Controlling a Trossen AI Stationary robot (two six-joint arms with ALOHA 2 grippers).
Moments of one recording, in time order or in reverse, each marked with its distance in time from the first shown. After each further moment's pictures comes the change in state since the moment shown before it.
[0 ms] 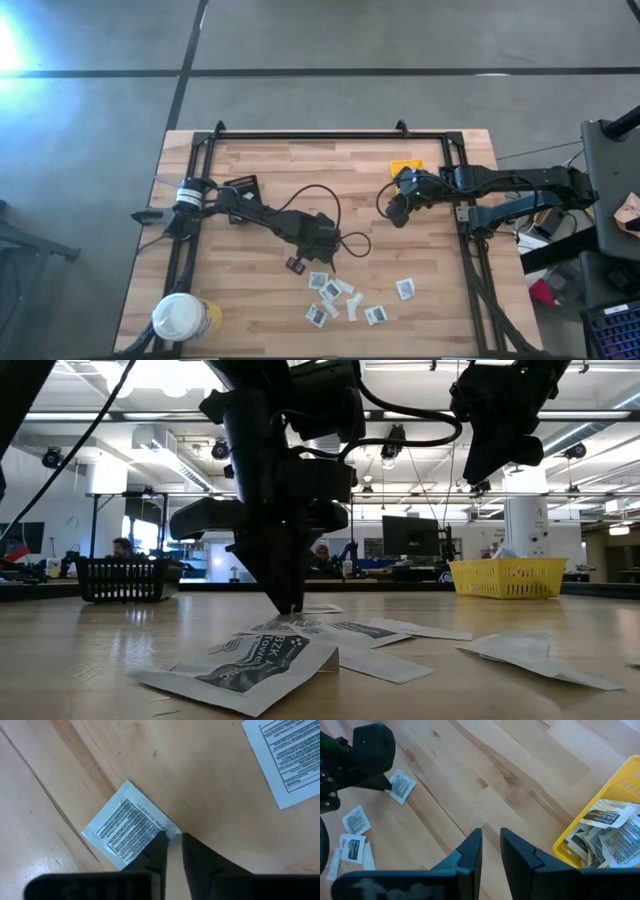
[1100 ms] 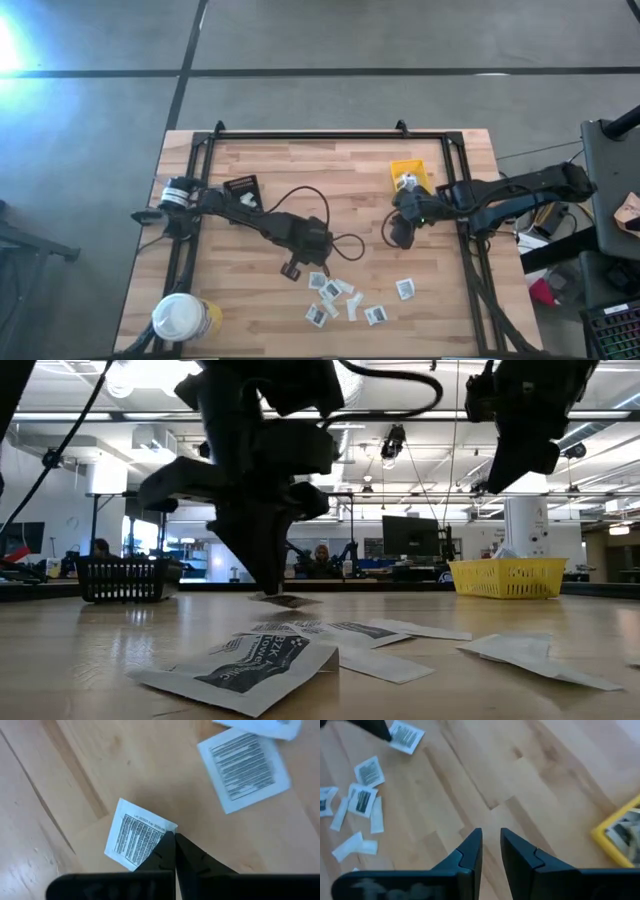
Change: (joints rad) left arm -0.055 -0.130 -0.086 0.061 0.073 -0.133; right arm 0.186 0.000 -0.087 0.056 0.002 0.000
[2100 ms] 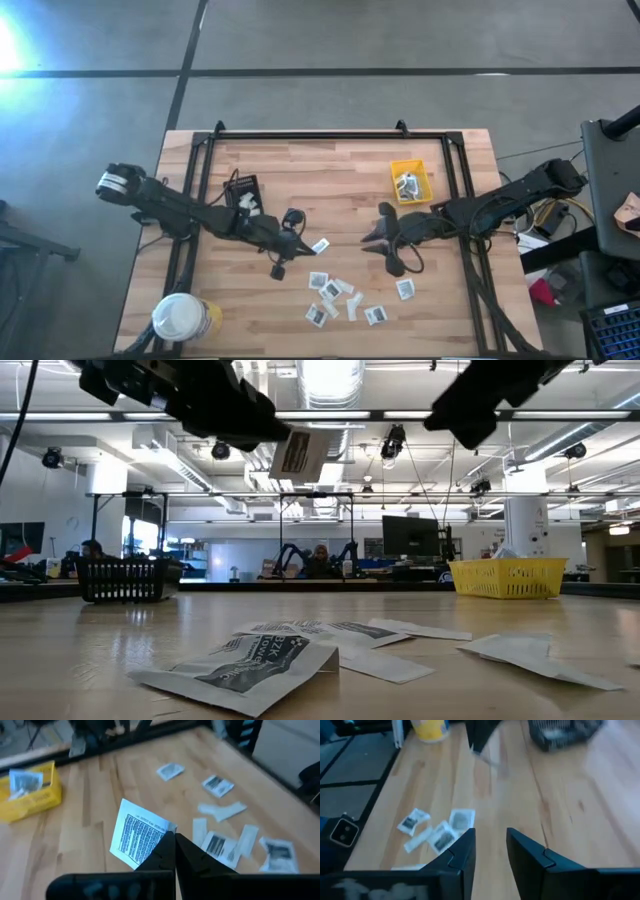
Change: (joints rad) left arm -0.062 -0.515 -0.549 0.832 -0.033 -0.191; right arm 0.173 0.113 -0.059 0.625 -0.010 -0.398
